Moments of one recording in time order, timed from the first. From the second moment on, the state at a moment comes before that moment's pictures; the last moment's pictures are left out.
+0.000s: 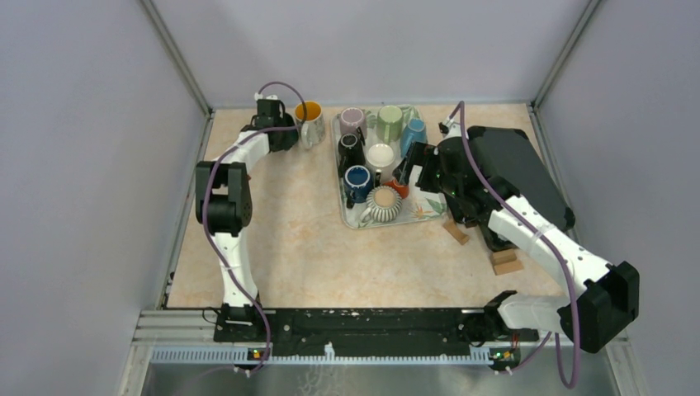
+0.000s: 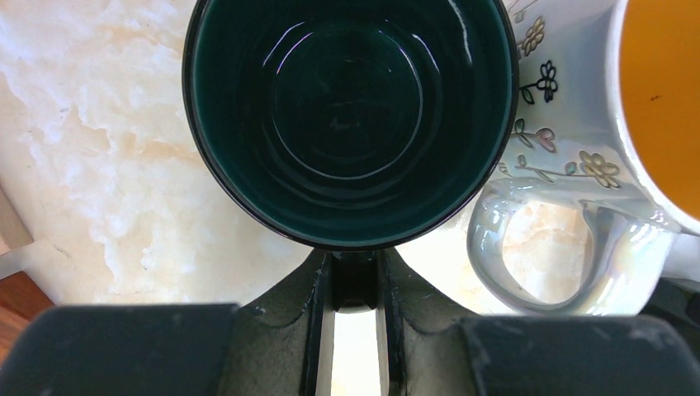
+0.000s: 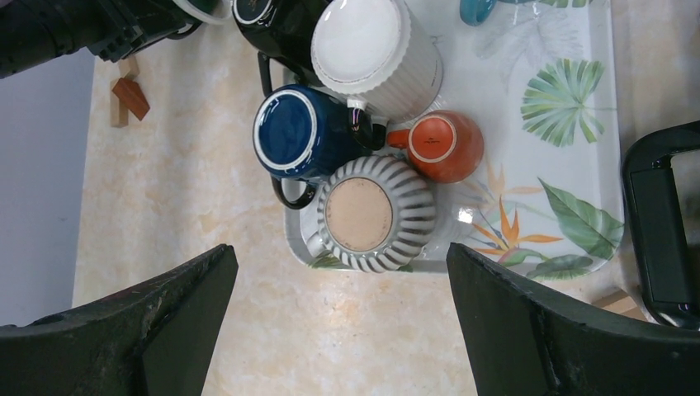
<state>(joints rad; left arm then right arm) -0.07 2.12 1.65 -0.29 -0.07 -0.31 0.58 1.22 1.07 -0.39 0.11 0.63</state>
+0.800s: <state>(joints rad) -0.07 2.13 1.68 -0.27 -0.04 -0.31 0.58 1.22 1.06 -0.39 0.10 0.61</state>
